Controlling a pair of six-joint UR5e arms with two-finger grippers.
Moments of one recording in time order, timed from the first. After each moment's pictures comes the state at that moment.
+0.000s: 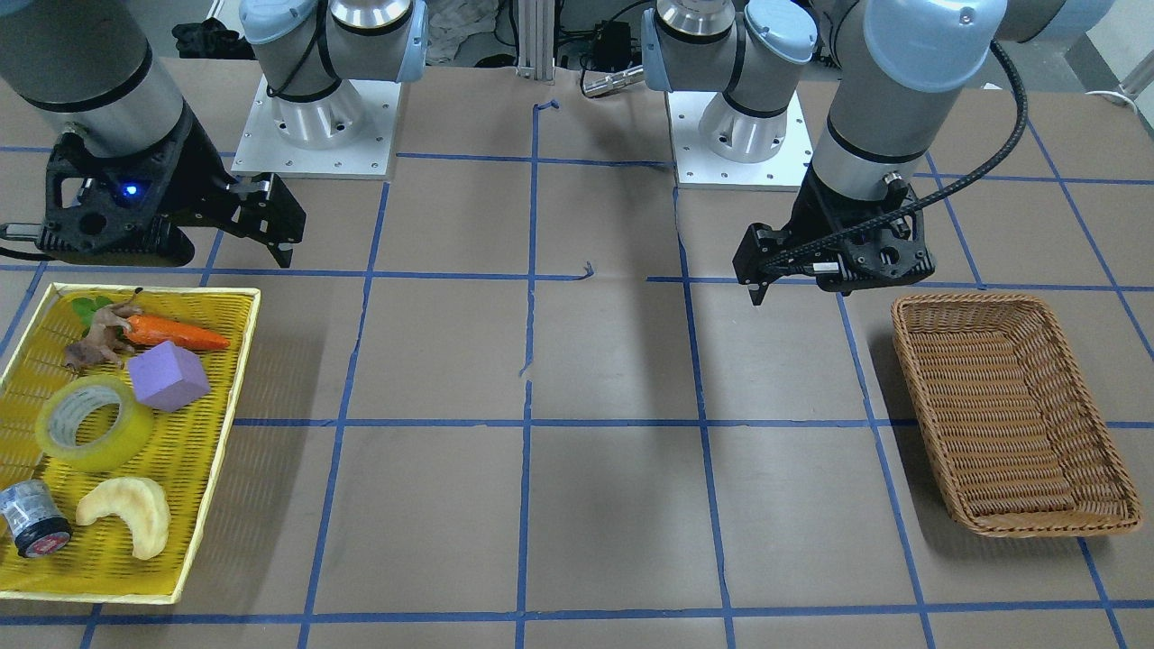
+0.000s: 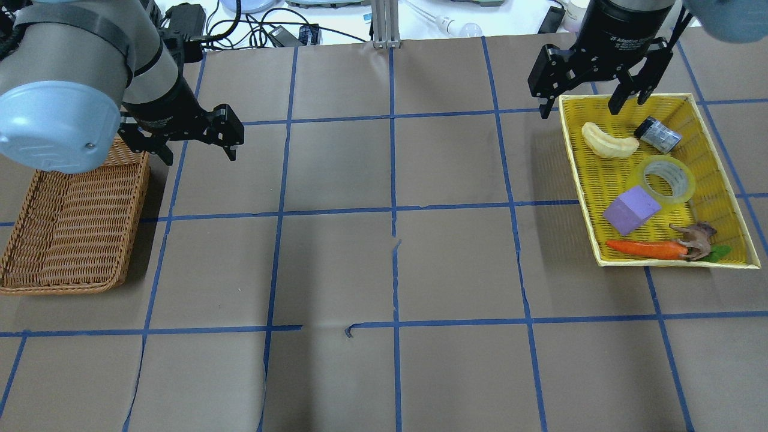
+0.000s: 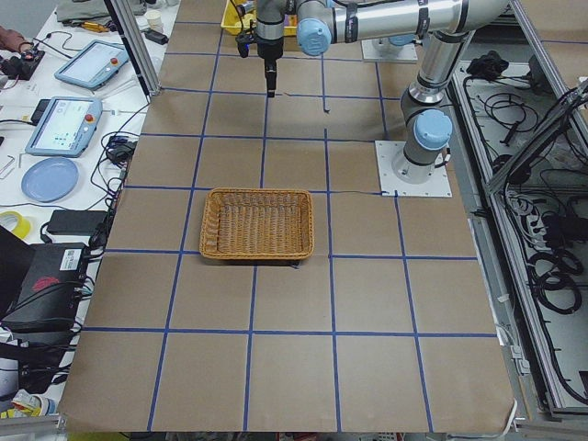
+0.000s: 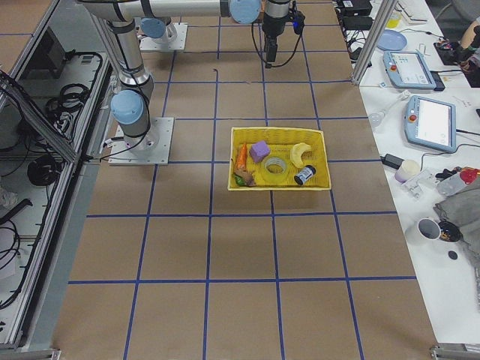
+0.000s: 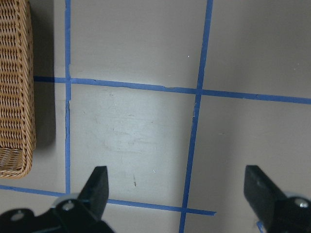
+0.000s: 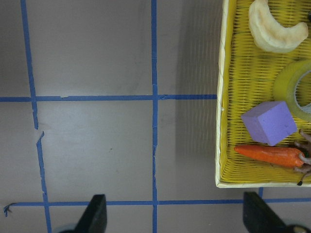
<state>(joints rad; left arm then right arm) -1.54 -1.61 -1.68 -1.38 1.65 -0.07 1.54 -1.46 1.42 -1.48 -1.59 -0.03</state>
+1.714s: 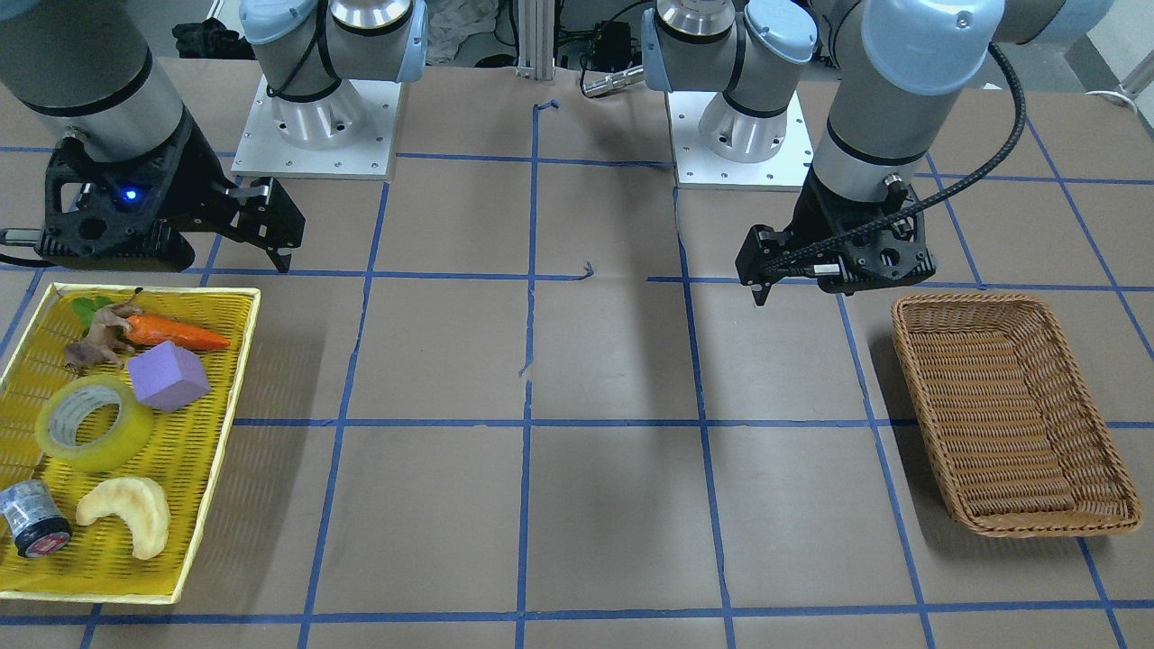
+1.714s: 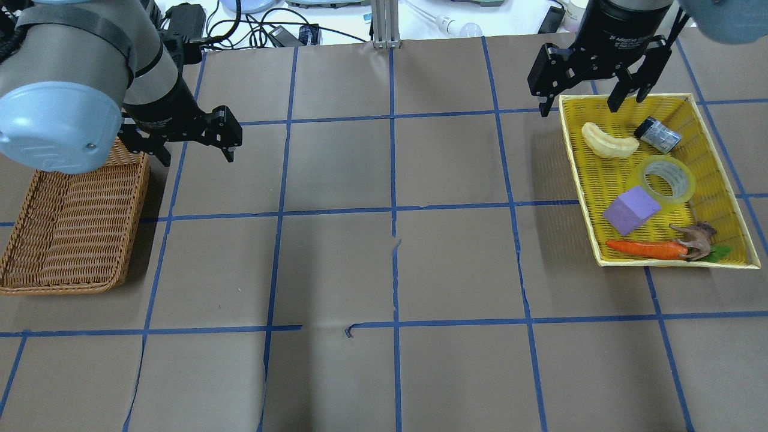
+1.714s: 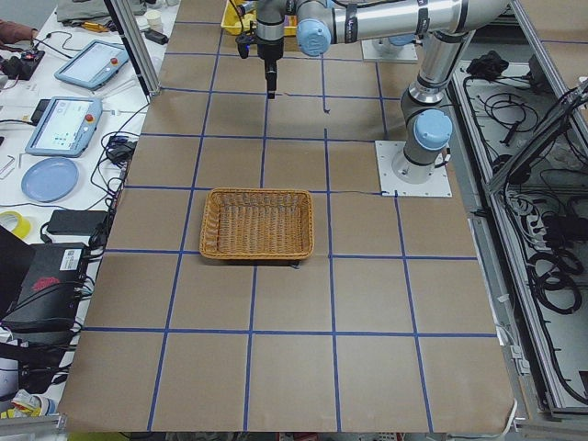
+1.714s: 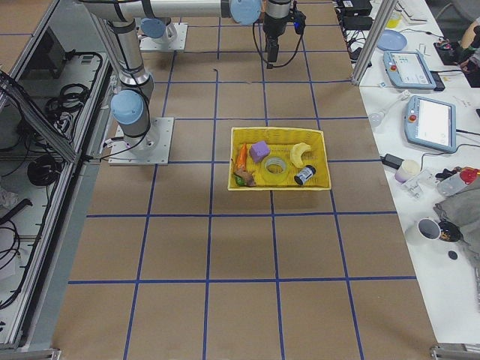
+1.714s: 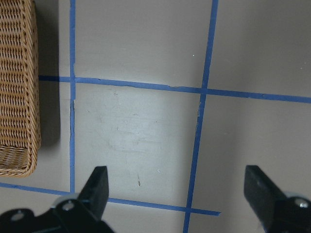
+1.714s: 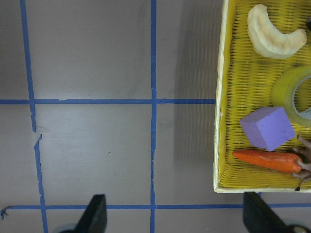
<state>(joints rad) -1.54 -1.61 -1.68 -1.38 1.67 -0.07 1.54 -1.46 1.42 -1.49 -1.59 -0.04</state>
